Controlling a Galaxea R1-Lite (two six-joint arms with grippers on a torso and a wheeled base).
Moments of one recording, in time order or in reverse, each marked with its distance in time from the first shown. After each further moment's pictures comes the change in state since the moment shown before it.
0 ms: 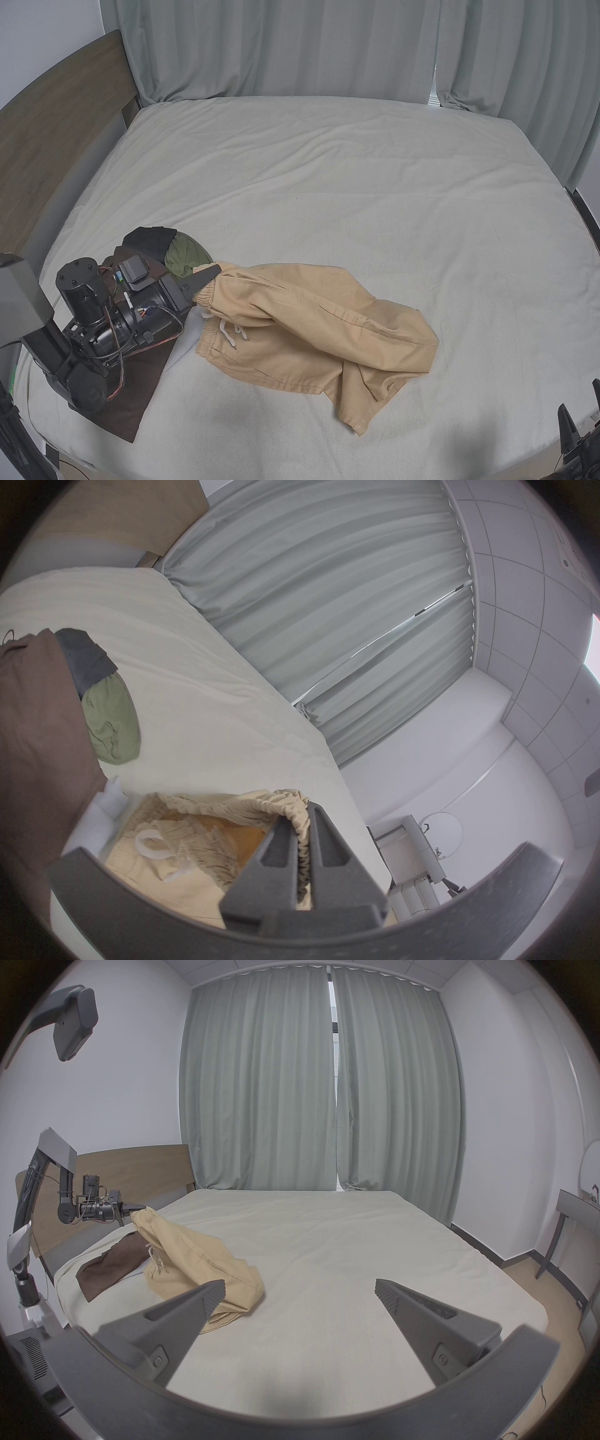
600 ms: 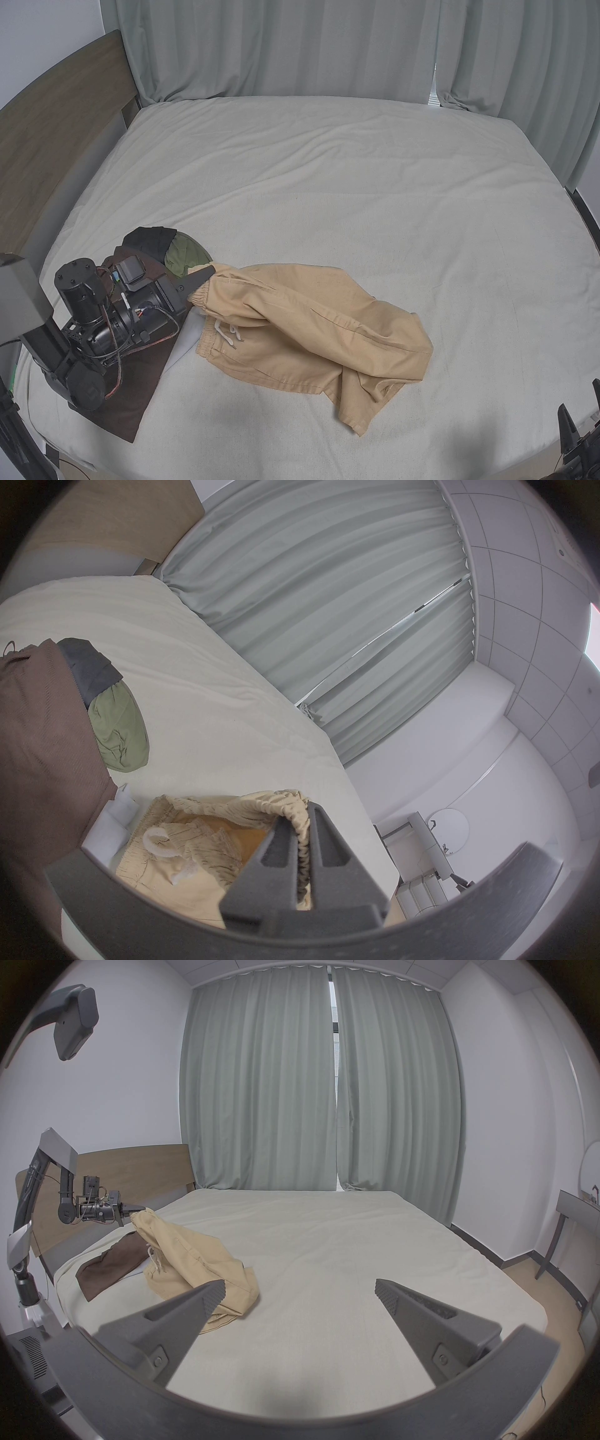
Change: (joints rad) left arm 0.029 0.011 0.002 0.000 -0.011 0.043; right arm 0.000 0.000 0.000 0.000 0.000 -0.003
